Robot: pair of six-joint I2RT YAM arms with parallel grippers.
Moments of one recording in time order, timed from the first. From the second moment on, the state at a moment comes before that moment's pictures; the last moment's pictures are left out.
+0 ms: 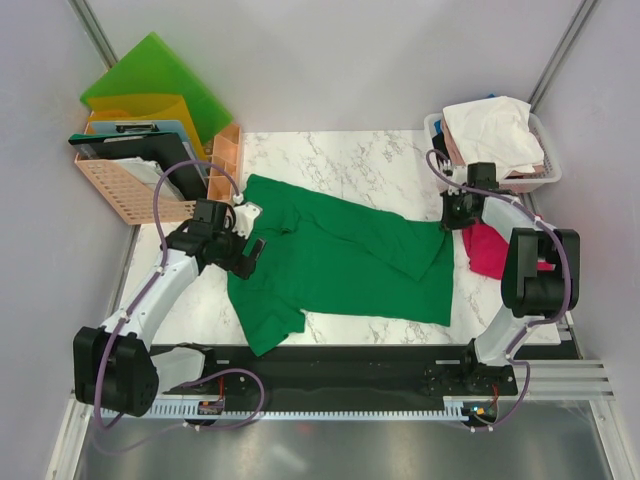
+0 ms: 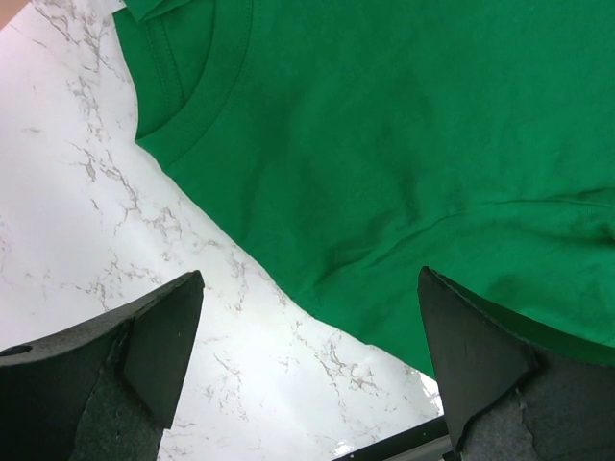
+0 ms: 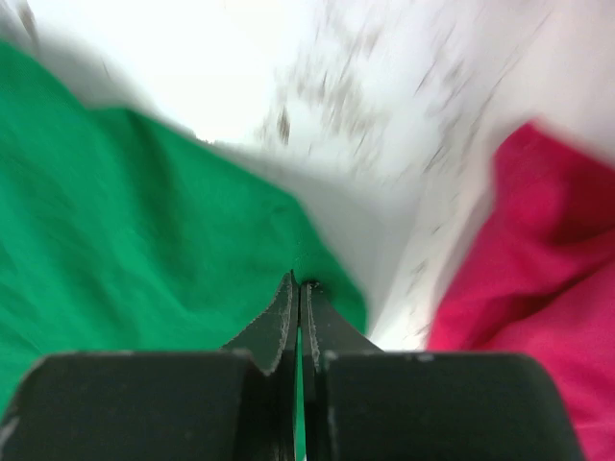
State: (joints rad) left arm -0.21 1.18 0.86 -0.67 0.12 0.33; right arm -0.07 1.74 1.11 -0.42 -0.25 -0.13
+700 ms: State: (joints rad) left arm -0.21 1.19 0.81 -0.65 0.12 0.34; right arm -0.07 1.90 1.38 -0.44 -0.25 -0.14
